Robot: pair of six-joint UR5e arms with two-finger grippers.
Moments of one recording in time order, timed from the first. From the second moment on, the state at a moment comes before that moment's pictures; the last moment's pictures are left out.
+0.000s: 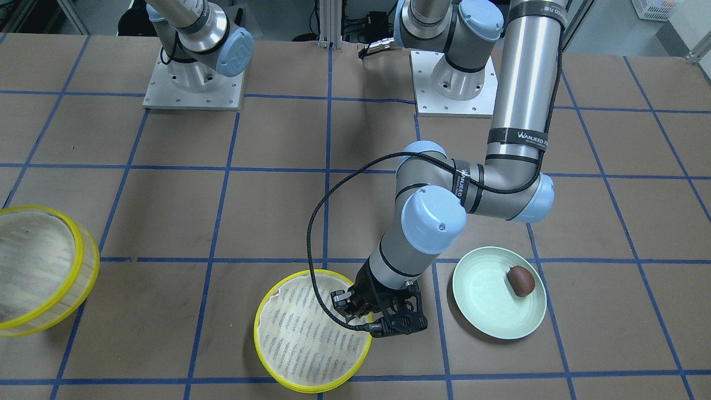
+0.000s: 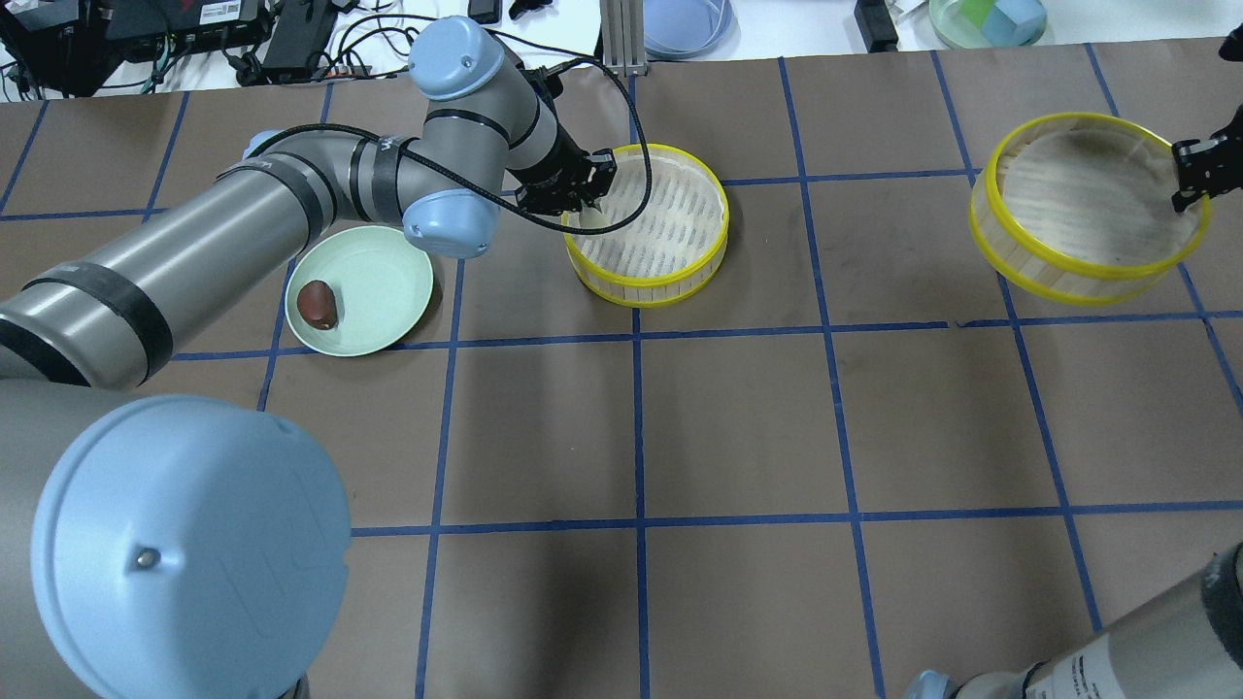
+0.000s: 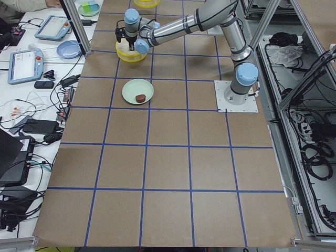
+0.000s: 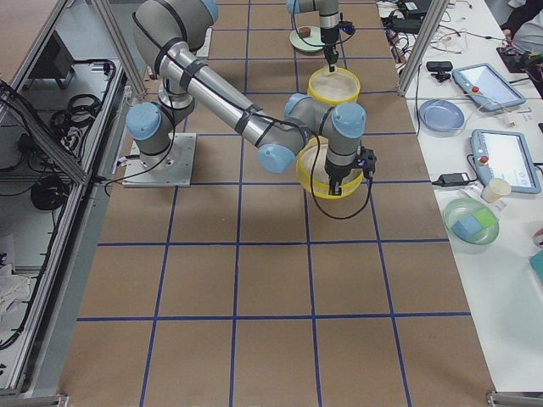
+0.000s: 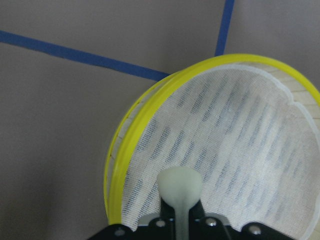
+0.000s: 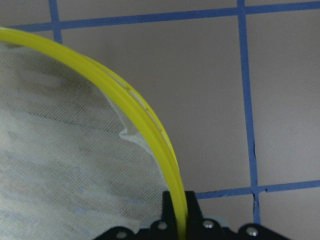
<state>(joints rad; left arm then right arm) -1.74 -2.19 -1.49 -0.80 1.31 -0.42 1.02 -1.20 1.51 -1.97 -1.56 -0.47</state>
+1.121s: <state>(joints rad) -1.76 -2.18 -1.49 -0.80 1.28 -0.52 1.34 -1.27 1.52 -1.92 -1.57 -0.05</state>
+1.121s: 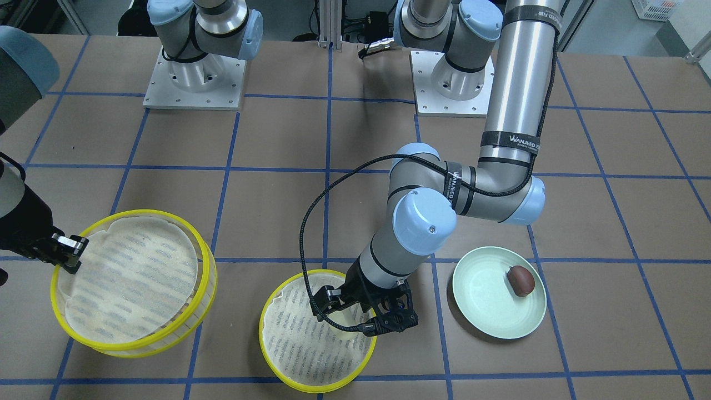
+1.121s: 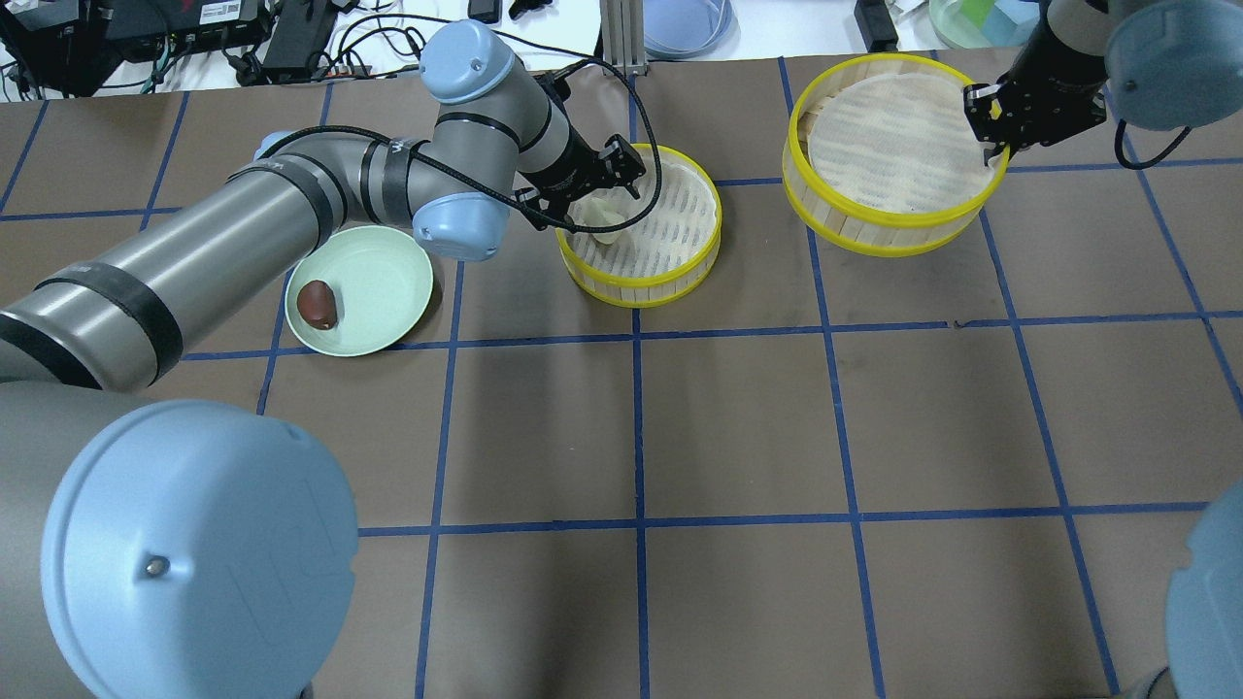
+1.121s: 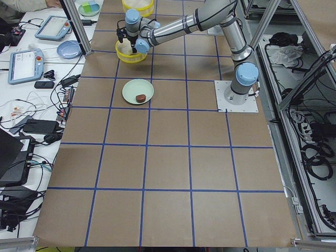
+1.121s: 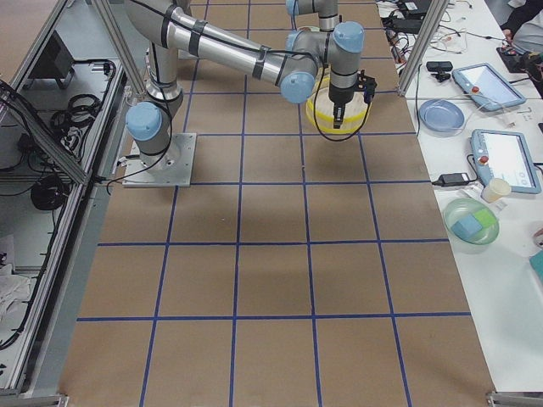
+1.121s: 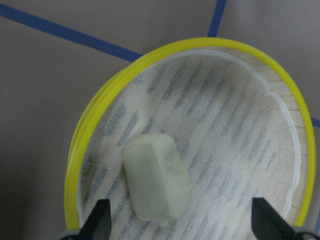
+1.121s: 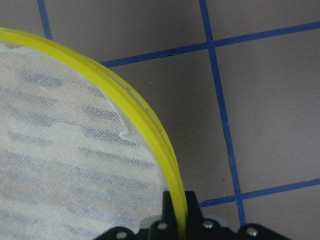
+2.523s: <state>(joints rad) -1.40 -2.01 -1.59 -1.07 1.66 0.05 1.70 -1.13 1.52 -2.11 -1.56 0.46</state>
